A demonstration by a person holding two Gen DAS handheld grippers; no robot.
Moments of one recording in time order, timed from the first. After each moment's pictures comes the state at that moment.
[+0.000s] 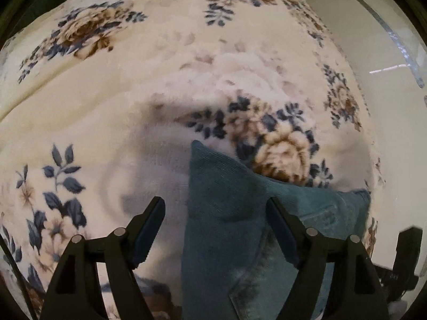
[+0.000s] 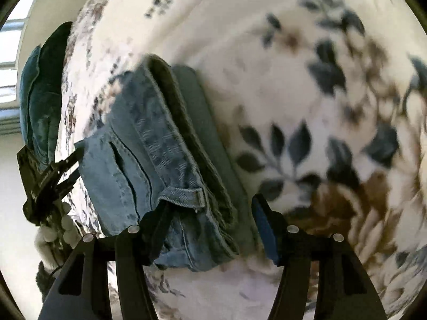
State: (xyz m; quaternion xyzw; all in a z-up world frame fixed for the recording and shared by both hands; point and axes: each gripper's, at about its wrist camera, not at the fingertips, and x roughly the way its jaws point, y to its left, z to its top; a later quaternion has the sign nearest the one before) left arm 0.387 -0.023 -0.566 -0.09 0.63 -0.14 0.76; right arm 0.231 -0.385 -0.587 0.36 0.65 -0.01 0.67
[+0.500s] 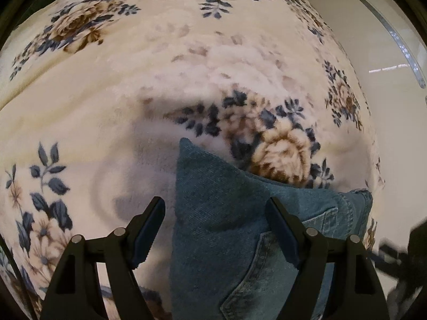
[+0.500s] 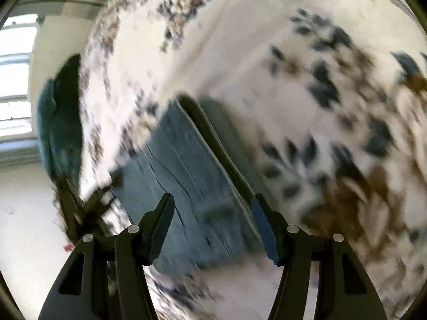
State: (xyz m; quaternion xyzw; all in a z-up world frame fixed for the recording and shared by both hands) left arm 0.393 -0.030 -0.580 -0.09 0.64 -0.14 0.75; right arm 0.242 -0.409 -0.551 0.45 0.58 -0.03 0.68
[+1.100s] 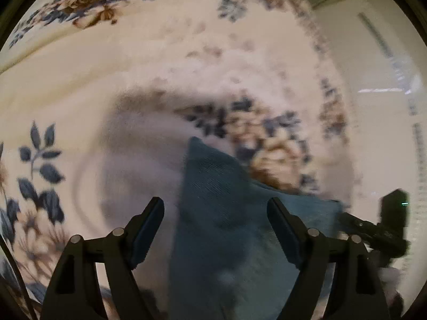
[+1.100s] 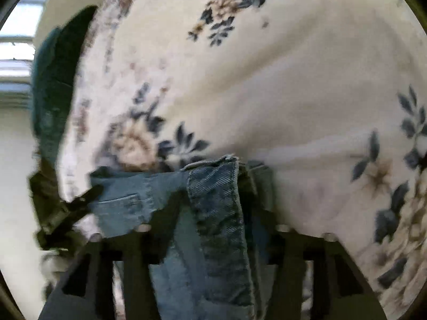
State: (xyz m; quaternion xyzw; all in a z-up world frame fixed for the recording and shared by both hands) left arm 0.392 0.003 -0.580 -0.19 0.63 -0.17 0.73; right arm 0.348 -0.386 -0.599 0.34 0.63 0.06 0.69
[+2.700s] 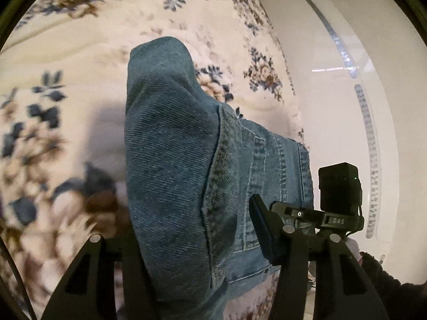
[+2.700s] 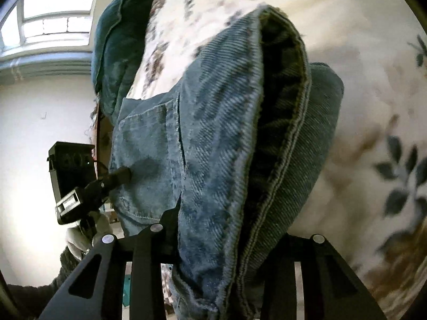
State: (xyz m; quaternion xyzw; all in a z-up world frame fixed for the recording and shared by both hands) left arm 0.298 0.015 -0.506 -0.21 0.63 -0.28 0.69; right arm 0.247 -0.298 -0.580 0.37 0.61 0.23 0.66
